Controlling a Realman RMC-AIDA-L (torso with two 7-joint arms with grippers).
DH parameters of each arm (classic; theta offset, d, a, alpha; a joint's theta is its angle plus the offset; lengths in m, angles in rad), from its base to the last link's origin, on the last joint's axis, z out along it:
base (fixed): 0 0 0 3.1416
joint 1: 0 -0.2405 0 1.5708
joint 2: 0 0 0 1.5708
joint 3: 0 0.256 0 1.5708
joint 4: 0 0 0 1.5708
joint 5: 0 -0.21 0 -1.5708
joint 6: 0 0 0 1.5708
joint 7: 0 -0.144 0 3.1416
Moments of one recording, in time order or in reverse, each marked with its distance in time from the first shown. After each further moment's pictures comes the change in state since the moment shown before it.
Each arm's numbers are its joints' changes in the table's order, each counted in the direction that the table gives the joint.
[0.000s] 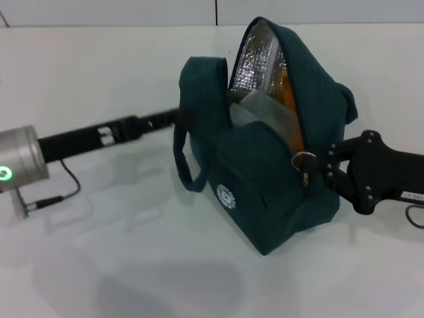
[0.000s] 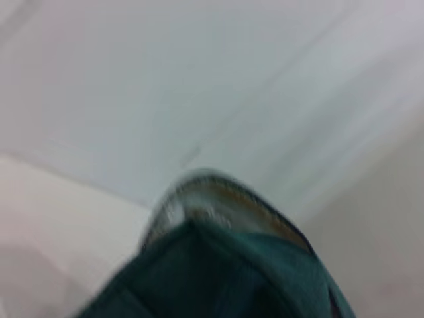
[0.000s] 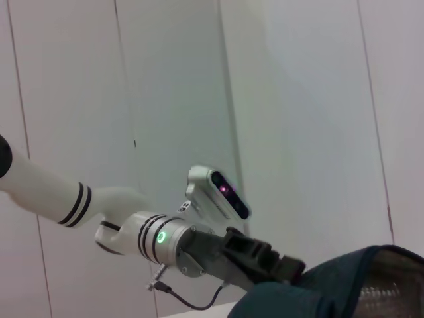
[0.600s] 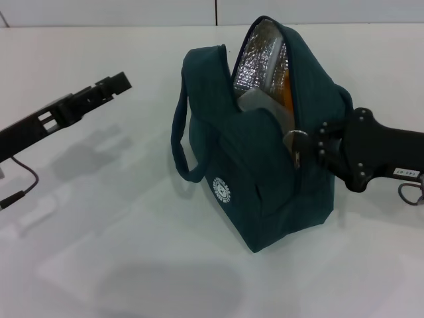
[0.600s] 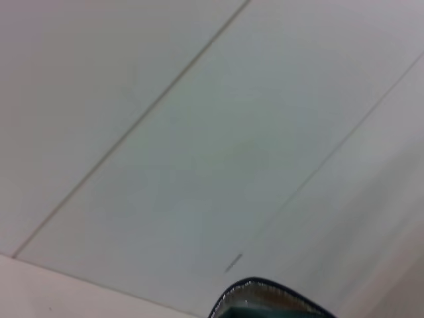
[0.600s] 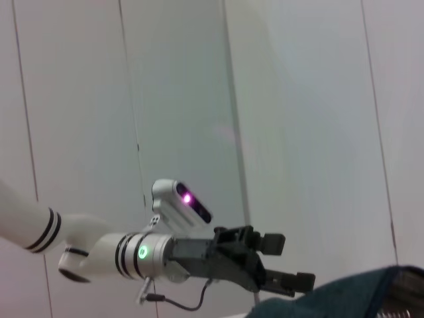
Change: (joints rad) left arm -0.089 -0.007 -0.169 0.003 0.082 -0.002 -0.164; right arm -0.051 -0.002 0.006 0.022 -0.010 -0.012 -0.046
